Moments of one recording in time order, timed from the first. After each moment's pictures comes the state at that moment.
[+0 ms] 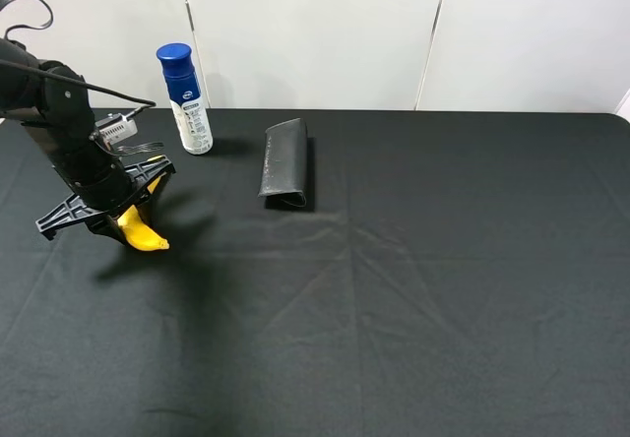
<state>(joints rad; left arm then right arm) -0.22 1.91 -0.96 0.00 0.45 -0.88 -0.03 -0.01 -0.50 0.02 1.02 0.05</state>
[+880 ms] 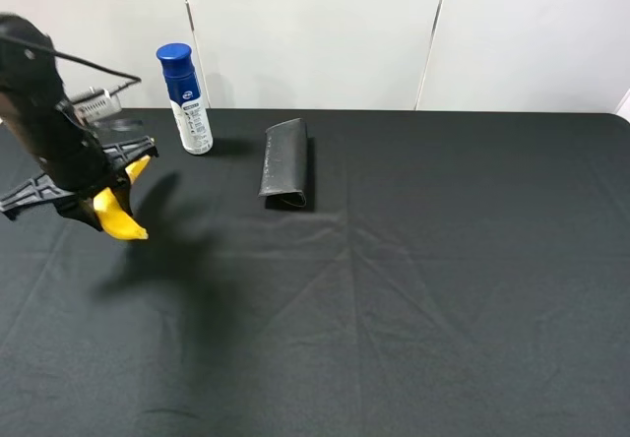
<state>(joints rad) -0.22 1.73 -0.96 0.05 0.64 -0.83 -0.03 -0.01 -0.50 0.02 1.02 0.05</state>
